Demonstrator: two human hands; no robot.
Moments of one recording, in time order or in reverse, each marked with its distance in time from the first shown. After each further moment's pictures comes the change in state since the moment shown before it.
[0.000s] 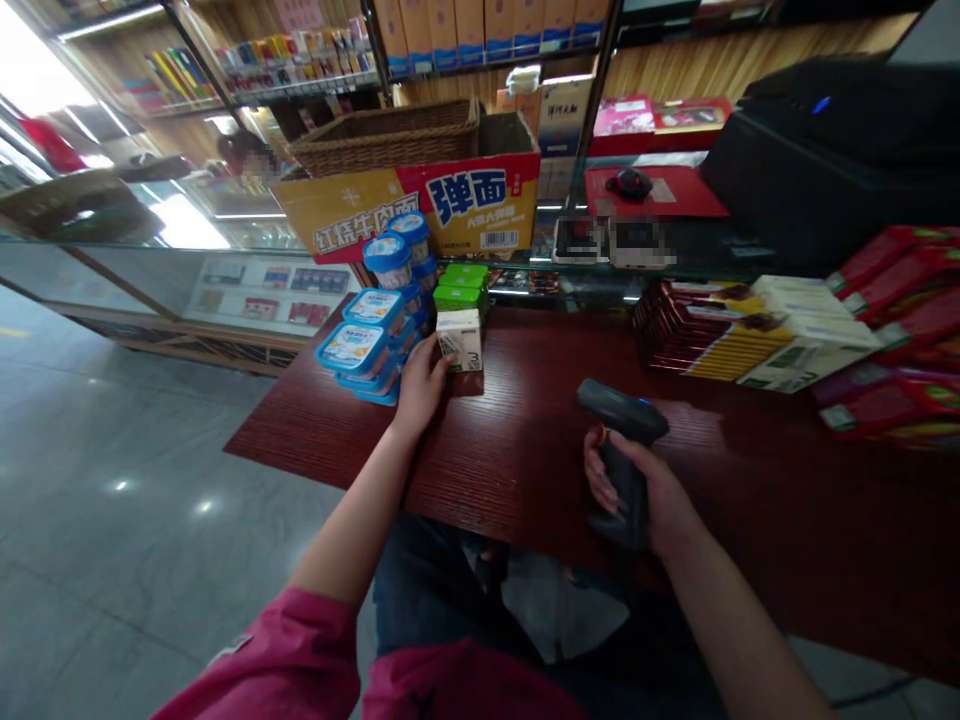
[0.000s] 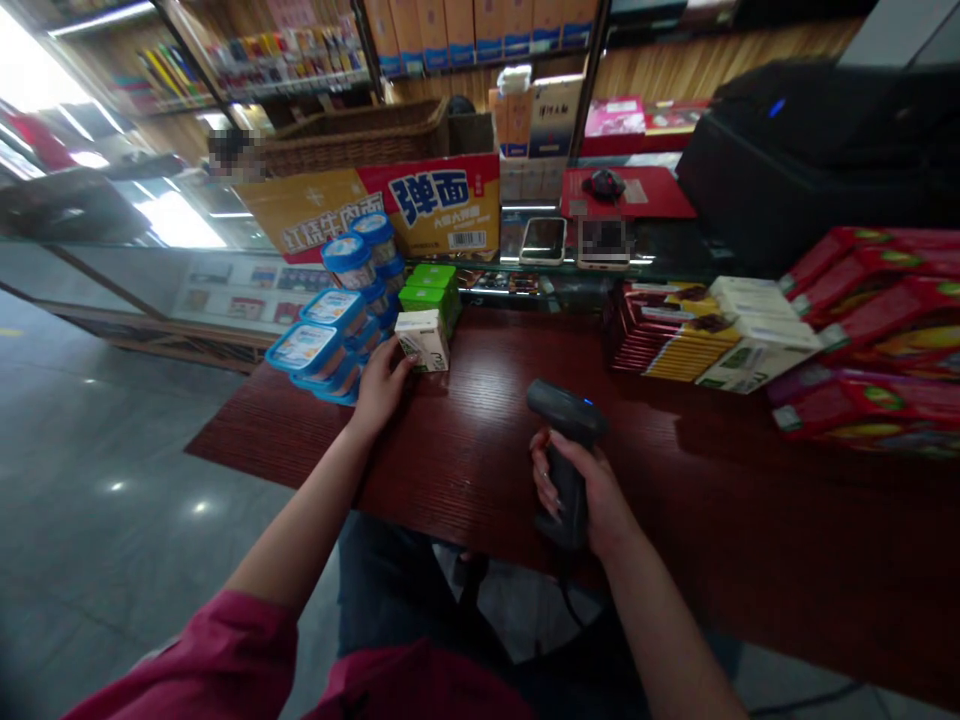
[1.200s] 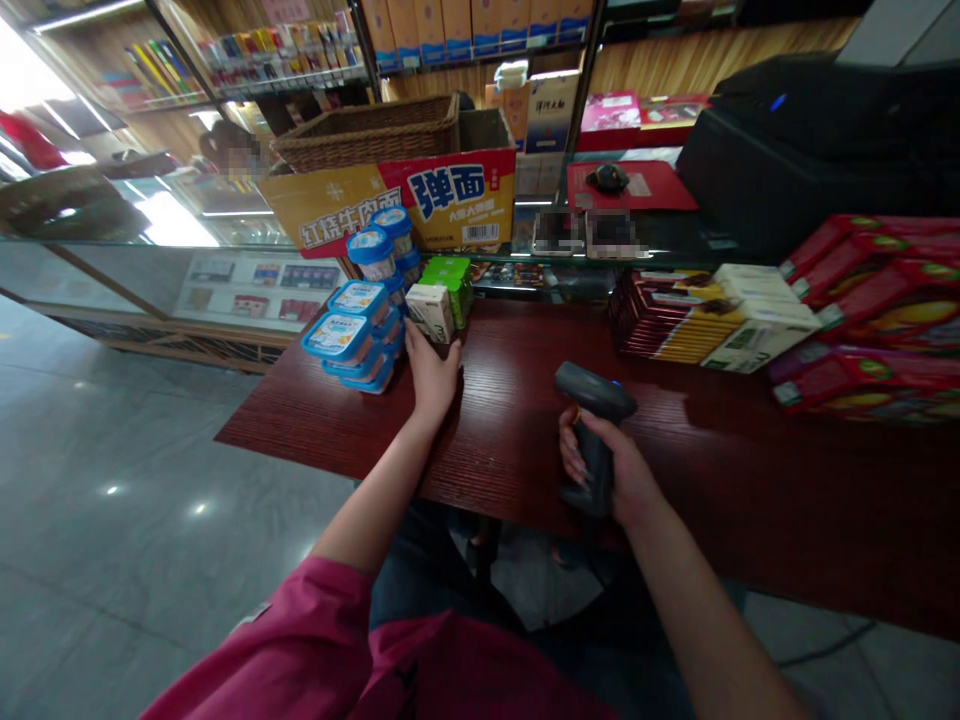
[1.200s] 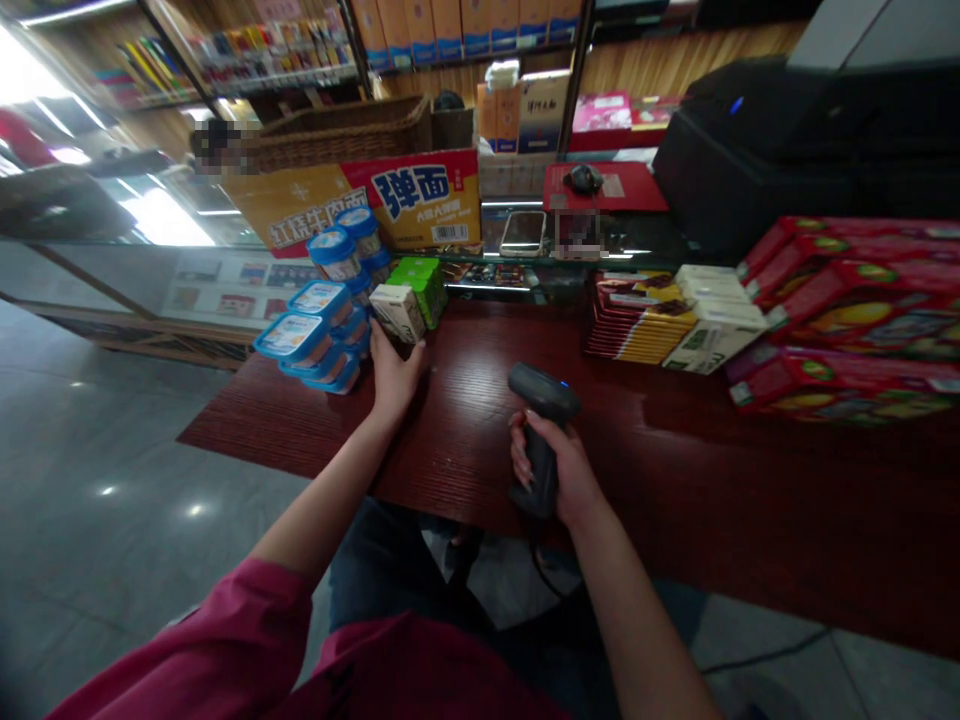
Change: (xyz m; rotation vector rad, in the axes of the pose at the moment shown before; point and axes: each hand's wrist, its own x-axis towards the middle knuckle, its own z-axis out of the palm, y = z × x) left_hand -0.010 0.025 0.050 0.013 0.224 -0.166; right_hand -0.003 0.002 -0.002 0.023 -0.037 -0.064
